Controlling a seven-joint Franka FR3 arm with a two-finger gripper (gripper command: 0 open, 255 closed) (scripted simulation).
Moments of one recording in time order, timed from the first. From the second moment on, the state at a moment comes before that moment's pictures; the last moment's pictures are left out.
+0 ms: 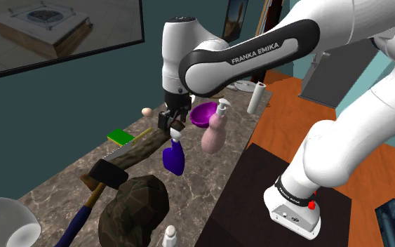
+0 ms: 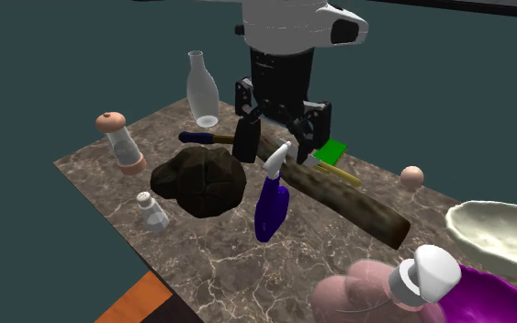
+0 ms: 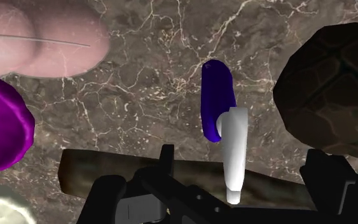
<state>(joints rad) 0.12 -0.22 0.33 -2.31 0.06 2.12 0.27</state>
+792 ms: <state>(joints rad) 0.11 -0.16 0.34 -2.36 0.05 2.22 0.28</state>
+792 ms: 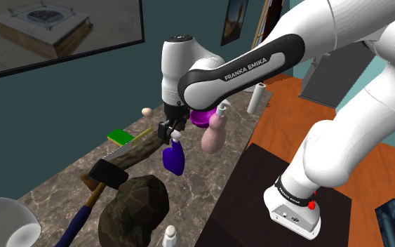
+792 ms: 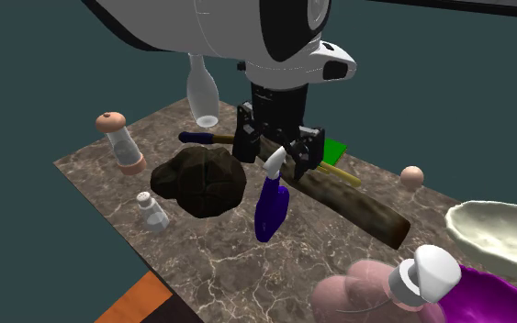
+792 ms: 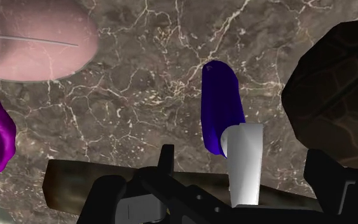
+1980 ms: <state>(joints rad) 0.12 -0.19 0.34 -2.32 0.05 2.16 0.27</state>
